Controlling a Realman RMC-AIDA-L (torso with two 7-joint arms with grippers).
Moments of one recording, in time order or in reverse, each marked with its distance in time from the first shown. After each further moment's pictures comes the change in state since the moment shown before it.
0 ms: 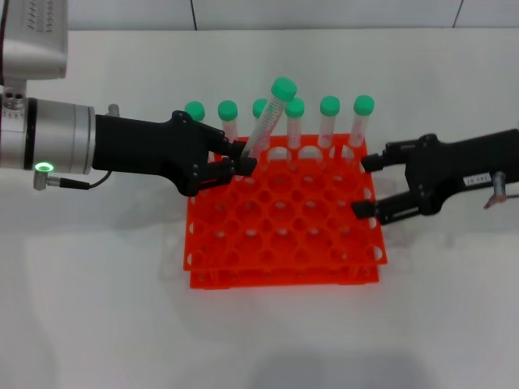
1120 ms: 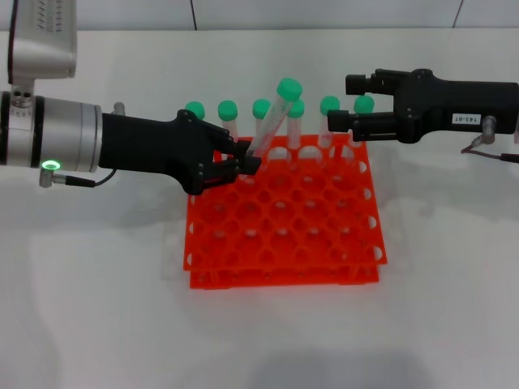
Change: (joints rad) left arm -0.011 -0.006 0.003 -0.002 0.007 -0.014 0.005; right arm 0.010 0.010 0.059 0.134 0.309 0.047 -0.057
